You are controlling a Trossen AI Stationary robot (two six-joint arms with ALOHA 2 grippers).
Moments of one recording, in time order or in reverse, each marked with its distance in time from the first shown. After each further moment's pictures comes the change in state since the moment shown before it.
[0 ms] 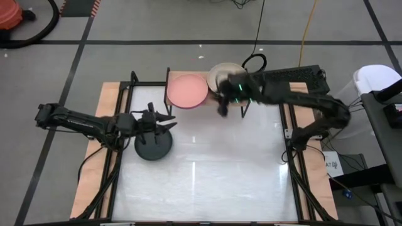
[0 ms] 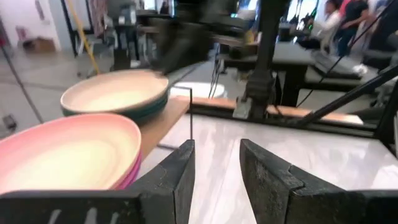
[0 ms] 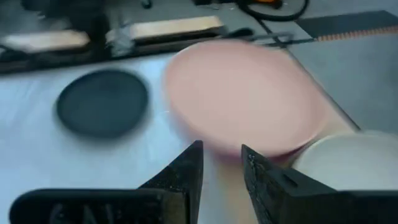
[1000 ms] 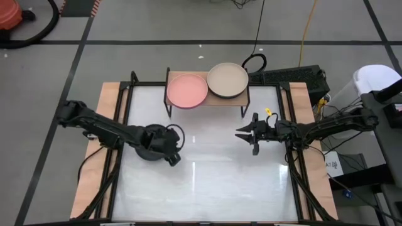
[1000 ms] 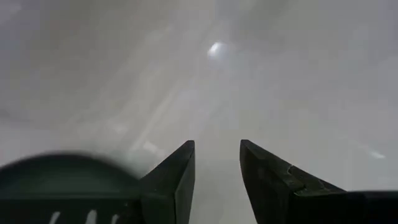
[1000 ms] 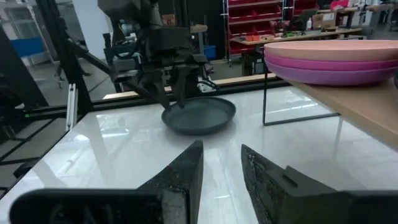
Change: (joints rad) left arm -0.138 0.520 0.363 -0.785 0.095 -0.712; right arm 0.393 -0.600 -1.120 0.968 0.159 0.168
